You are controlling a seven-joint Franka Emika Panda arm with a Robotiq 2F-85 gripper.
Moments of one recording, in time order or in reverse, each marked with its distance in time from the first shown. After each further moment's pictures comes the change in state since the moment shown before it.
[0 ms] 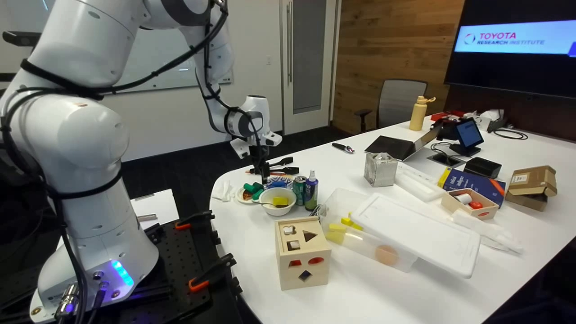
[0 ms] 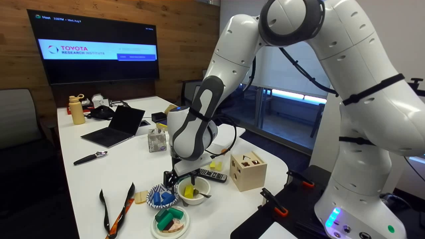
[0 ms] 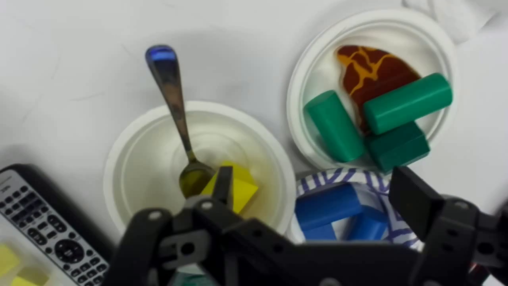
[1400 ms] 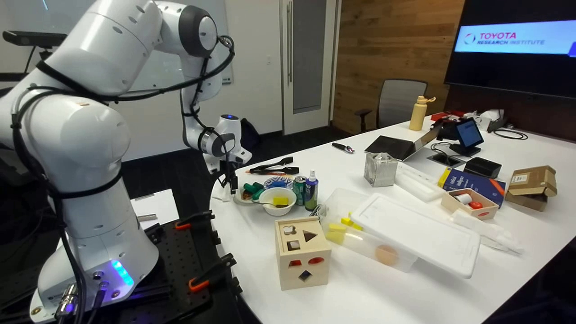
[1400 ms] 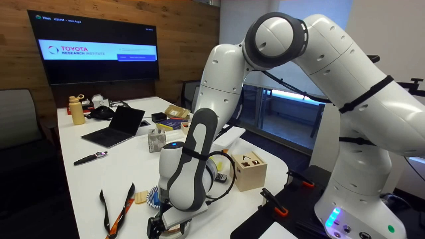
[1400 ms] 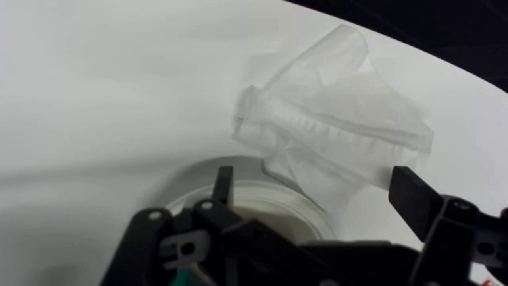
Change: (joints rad) arm 0.012 0.209 0.223 0.029 0.079 0.240 0.072
